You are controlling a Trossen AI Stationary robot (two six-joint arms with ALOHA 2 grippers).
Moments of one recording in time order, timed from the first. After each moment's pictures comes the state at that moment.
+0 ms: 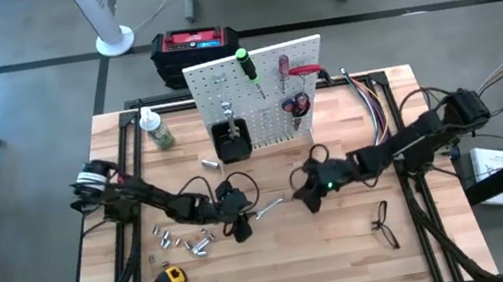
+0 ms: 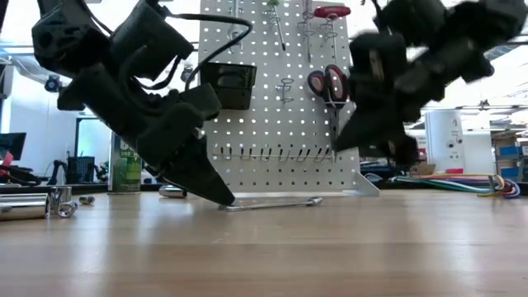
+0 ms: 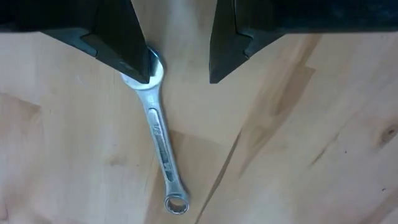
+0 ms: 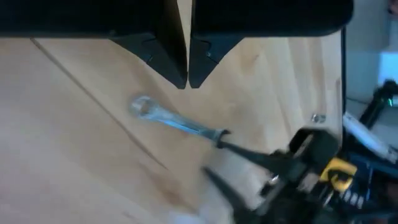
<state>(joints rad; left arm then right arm) -0.25 1.81 0.65 0.39 -0.32 -0.46 0.15 1.49 0.52 0.33 0.05 0.91</state>
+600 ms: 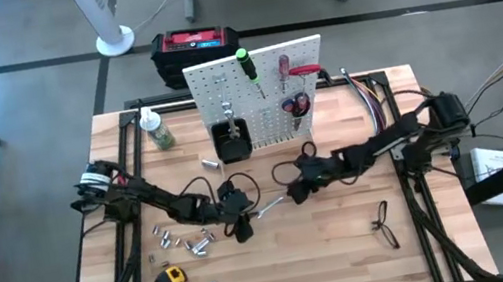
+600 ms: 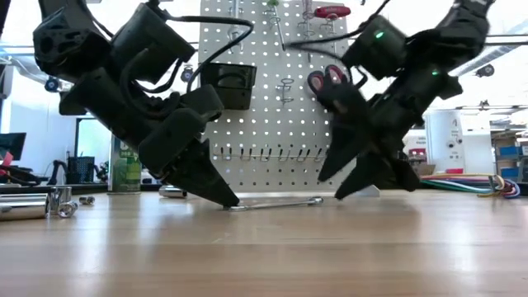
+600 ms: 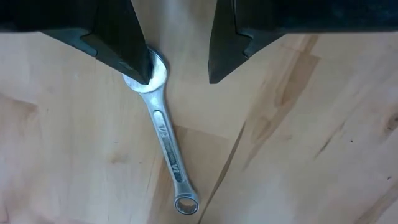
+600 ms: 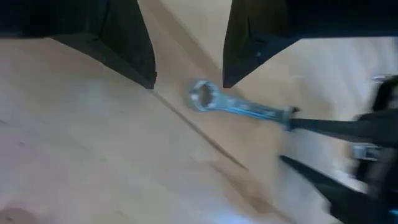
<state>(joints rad) -0.24 1.84 0.65 0.43 -0.33 -0.42 0.06 1.67 0.64 0.19 0.02 1.07</state>
